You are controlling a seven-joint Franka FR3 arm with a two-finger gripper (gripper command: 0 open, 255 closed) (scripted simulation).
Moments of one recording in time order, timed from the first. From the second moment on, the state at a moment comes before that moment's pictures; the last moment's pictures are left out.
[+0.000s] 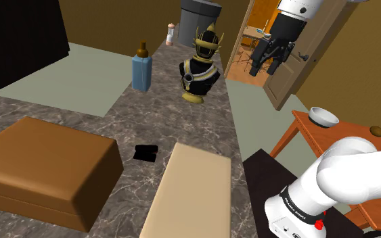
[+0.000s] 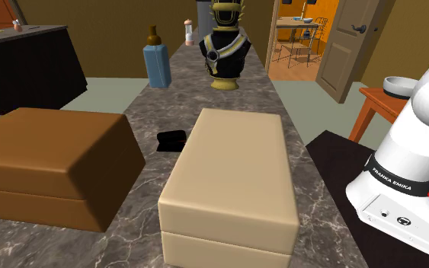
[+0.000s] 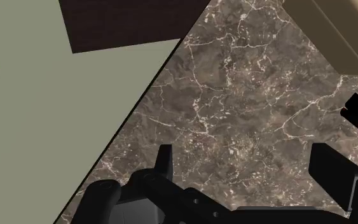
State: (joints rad) arm 0.00 -0.74 0.07 -2.29 0.07 1.58 0.17
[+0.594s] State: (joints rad) arm 0.07 -0.59 0.13 -2.34 0.10 1.76 0.12
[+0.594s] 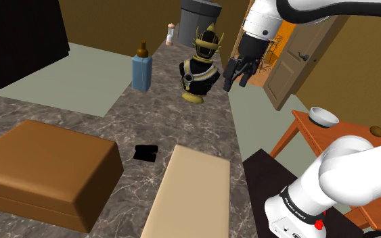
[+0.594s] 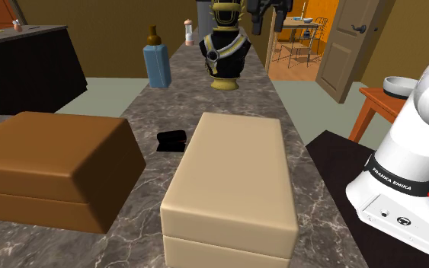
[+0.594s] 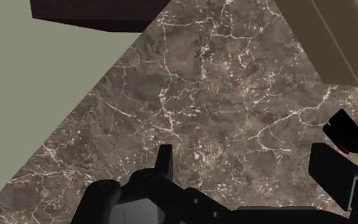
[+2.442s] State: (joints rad) arm 0.28 0.17 0.35 -2.17 0.03 2.26 0.01
